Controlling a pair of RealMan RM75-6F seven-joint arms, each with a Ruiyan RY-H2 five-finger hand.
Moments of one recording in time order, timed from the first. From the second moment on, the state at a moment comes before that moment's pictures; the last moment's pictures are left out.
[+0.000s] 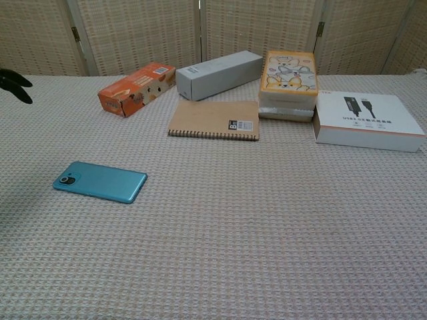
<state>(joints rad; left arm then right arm) -0.40 -1.12 -0.09 -1.60 1.60 1.17 0.12 0.07 -1.06 0.07 -1.63 -1.55 1.52 -0.04</state>
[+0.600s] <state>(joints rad) -0.60 -1.32 -0.12 -1.59 1.41 0.88 0.30 0.07 -1.06 0.08 -1.63 -1.54 1.53 -0.03</state>
